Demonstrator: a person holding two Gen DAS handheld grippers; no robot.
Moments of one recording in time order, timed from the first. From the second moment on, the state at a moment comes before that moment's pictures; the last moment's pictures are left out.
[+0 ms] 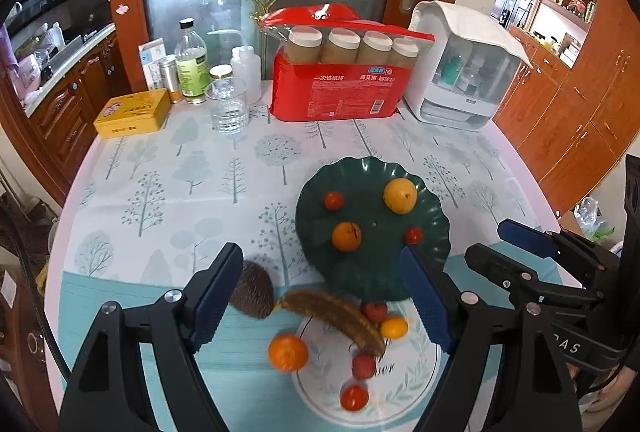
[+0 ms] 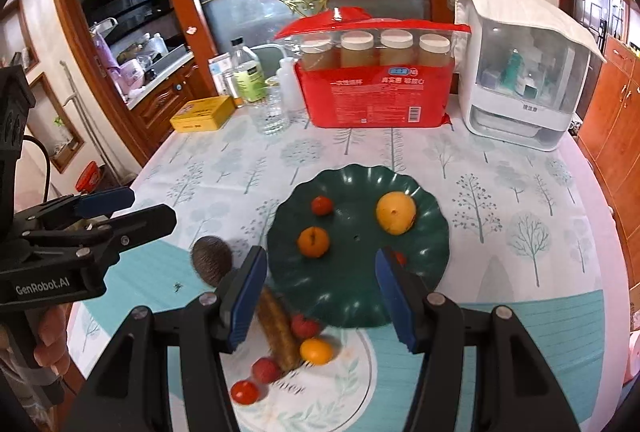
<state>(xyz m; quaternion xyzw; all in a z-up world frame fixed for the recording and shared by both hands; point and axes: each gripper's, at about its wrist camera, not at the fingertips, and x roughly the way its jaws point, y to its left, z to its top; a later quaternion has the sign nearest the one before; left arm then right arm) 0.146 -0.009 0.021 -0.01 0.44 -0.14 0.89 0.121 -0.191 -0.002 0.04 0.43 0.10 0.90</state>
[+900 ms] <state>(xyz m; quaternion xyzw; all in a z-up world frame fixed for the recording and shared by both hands) 0.098 0.030 -0.024 0.12 0.46 -0.21 0.86 0.041 -0.139 -0.052 0.10 0.47 0.03 0.87</state>
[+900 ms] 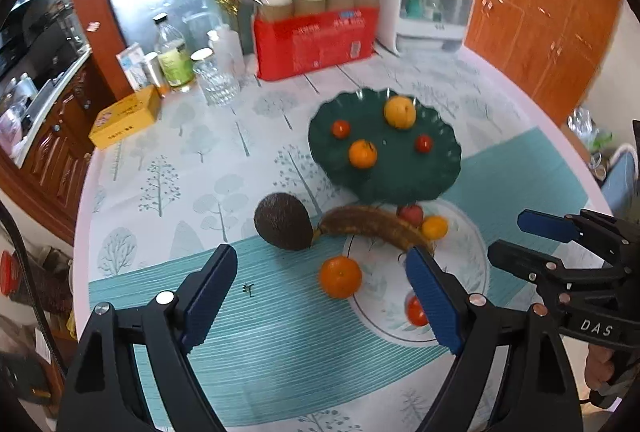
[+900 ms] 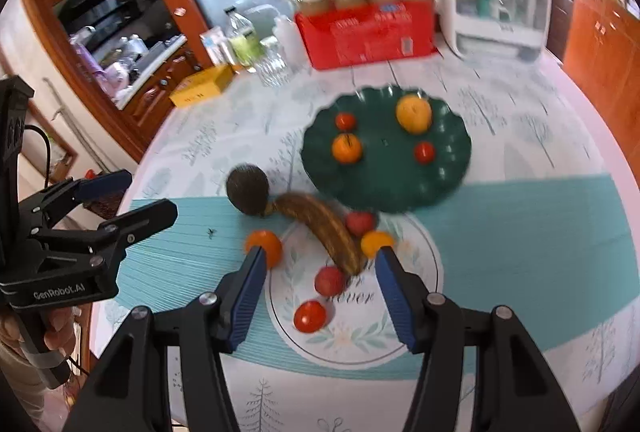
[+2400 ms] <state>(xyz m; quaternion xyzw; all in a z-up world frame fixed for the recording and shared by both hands) 0.152 0.005 -0.176 0.11 0.56 -0.26 0.78 0.046 -0.093 -0.176 0.12 0.55 -0.05 0.83</state>
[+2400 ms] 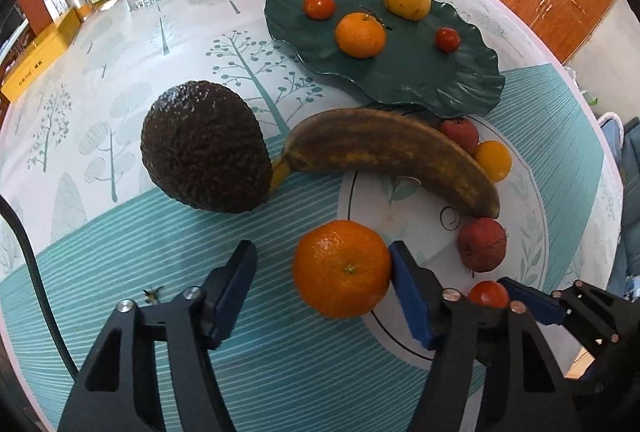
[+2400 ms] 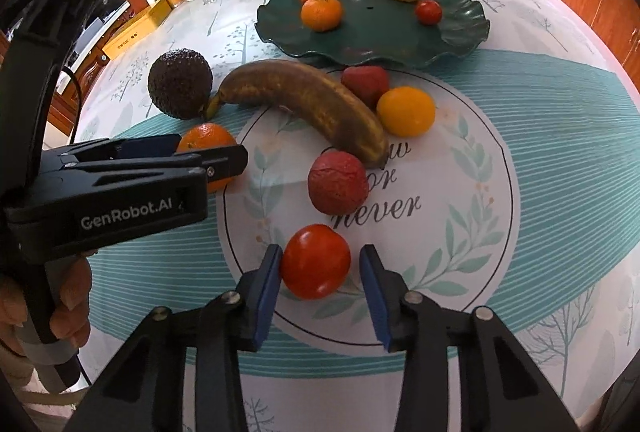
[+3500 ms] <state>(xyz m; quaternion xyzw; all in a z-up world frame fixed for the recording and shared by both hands) 0.106 0.015 -0.087 0.05 0.52 -0.27 0.81 0.029 -0.113 -0.098 0.12 0.51 -0.03 0.85</state>
